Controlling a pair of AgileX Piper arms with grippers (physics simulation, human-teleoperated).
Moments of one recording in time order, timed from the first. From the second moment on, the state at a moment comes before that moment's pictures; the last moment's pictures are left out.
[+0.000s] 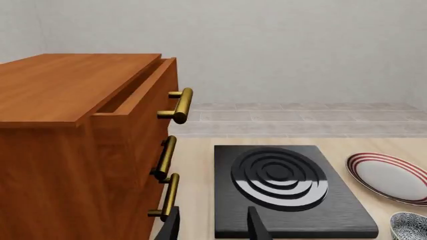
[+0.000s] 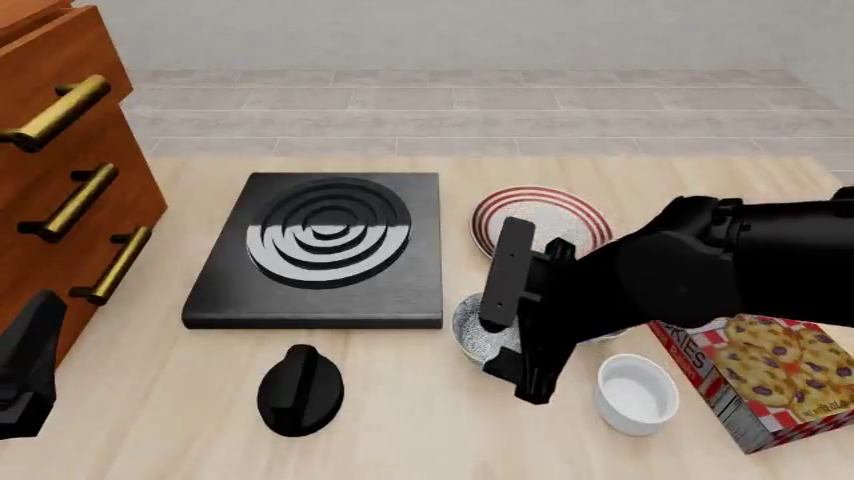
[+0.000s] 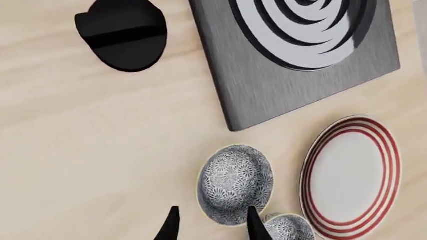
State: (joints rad) left arm 0.00 0.01 0.00 0.00 0.00; right arm 0.72 1.45 -0.78 0.44 -0.61
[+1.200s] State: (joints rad) left arm 0.00 0.01 0.00 0.00 0.00; right arm 0.75 1.64 -0.72 0.28 -0.53
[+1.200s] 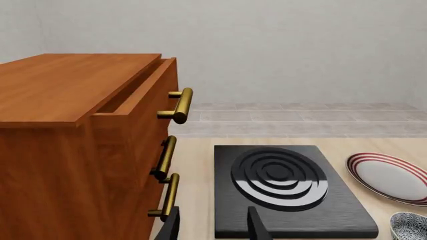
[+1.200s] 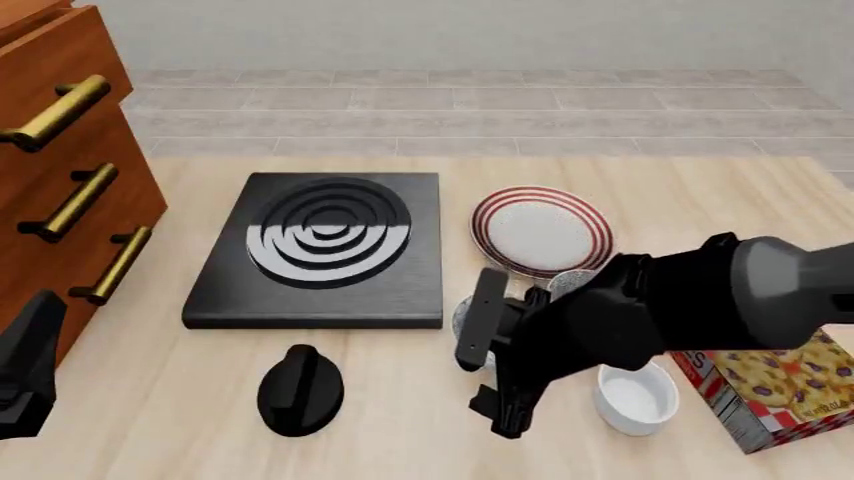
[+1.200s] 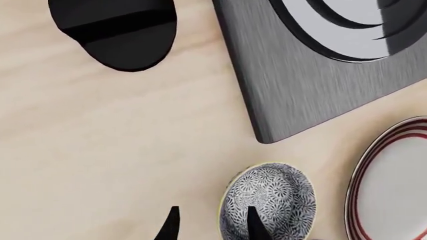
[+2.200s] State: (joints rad) left arm 0.00 0.01 0.00 0.00 0.00; right arm 0.75 1.63 -0.73 0.26 -0.55
